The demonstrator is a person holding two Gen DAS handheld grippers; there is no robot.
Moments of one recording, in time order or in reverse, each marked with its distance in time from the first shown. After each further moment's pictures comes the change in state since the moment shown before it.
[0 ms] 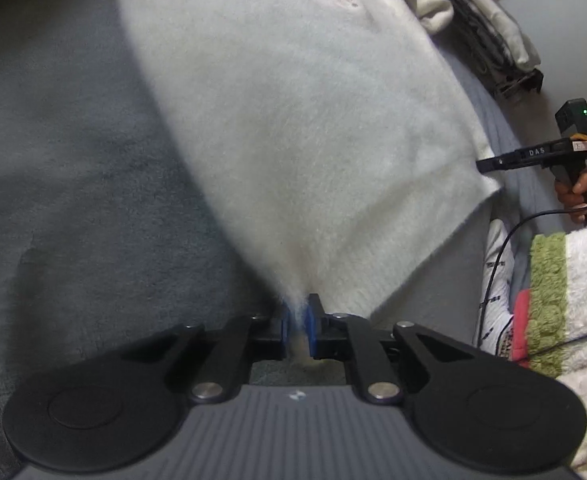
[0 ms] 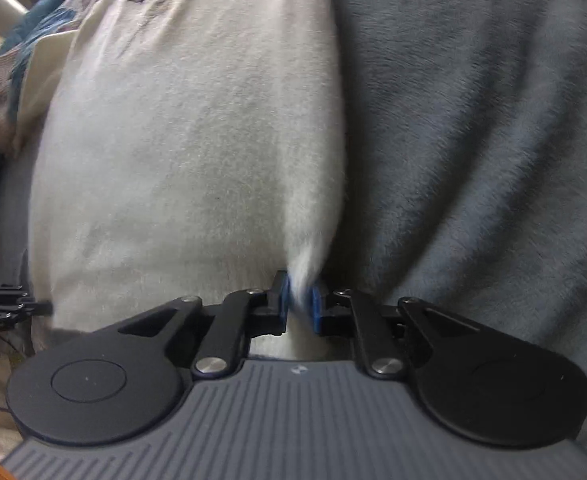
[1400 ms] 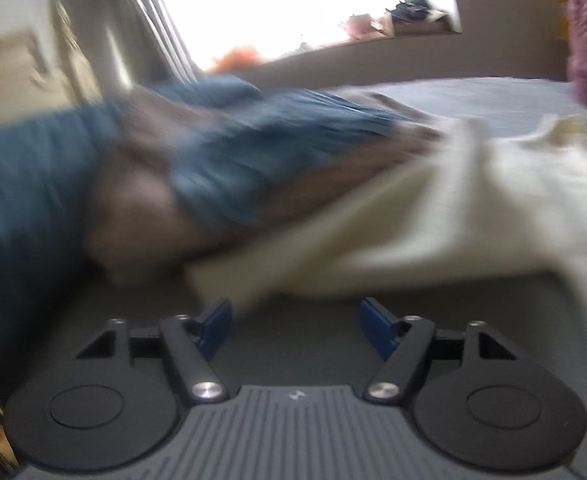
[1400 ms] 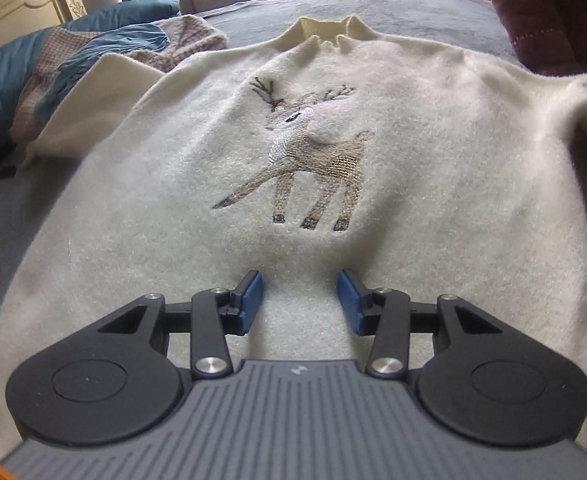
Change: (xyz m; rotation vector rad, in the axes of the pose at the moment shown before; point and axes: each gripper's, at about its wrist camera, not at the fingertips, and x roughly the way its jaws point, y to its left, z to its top) left arm -0.086 0.163 0.120 -0.081 -0.561 1.074; right arm 0.084 0.151 0.118 -0.391 -0.374 -0.051
